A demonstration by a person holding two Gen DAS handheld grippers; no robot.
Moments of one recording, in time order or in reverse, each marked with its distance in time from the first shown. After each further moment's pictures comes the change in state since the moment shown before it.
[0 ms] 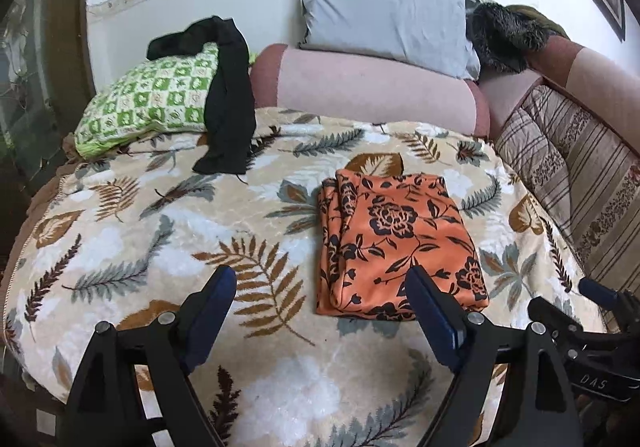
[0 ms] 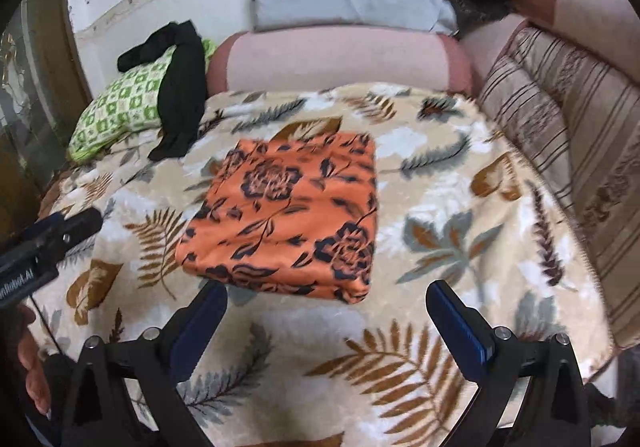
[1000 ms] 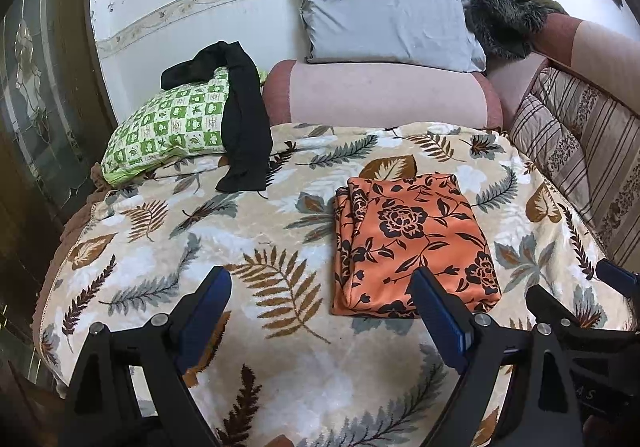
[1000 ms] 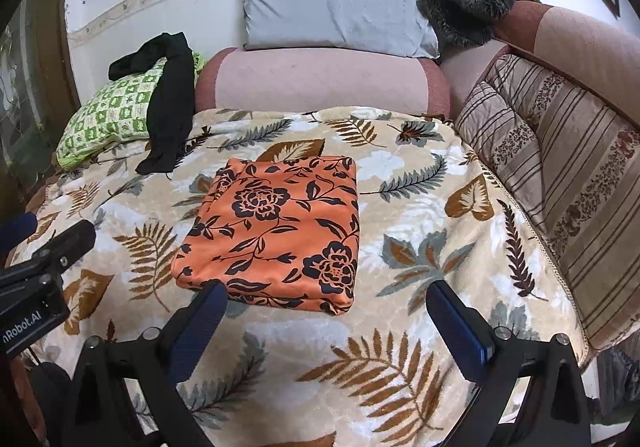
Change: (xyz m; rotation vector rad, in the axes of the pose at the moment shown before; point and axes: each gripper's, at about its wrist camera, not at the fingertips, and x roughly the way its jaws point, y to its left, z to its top) left arm -0.018 -0.027 0.000 0.088 -0.022 0.113; right arm -0.014 0.012 0.005 -0.020 -0.040 -0.067
